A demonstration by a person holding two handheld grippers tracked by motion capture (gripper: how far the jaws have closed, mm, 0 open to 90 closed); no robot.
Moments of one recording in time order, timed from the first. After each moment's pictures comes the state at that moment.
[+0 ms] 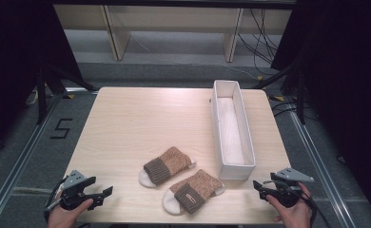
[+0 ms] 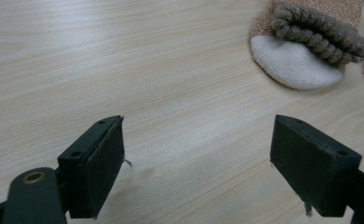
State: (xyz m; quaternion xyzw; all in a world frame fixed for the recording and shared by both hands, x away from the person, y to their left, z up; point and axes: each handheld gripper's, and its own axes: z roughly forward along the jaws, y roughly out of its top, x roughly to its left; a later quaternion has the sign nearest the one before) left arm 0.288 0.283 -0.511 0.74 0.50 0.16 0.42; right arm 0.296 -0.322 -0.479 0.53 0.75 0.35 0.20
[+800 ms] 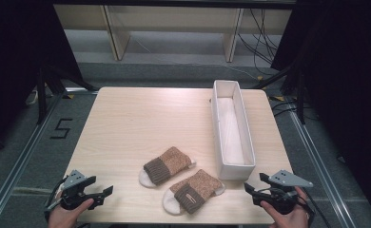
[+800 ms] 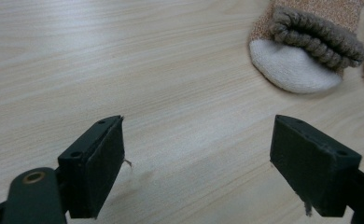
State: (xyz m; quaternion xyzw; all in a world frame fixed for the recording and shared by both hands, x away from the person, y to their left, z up) left arm 0.288 0.282 -0.509 0.74 0.49 0.16 0.43; right arm 0.273 -0.287 -0.441 0.44 0.78 0.40 0.20
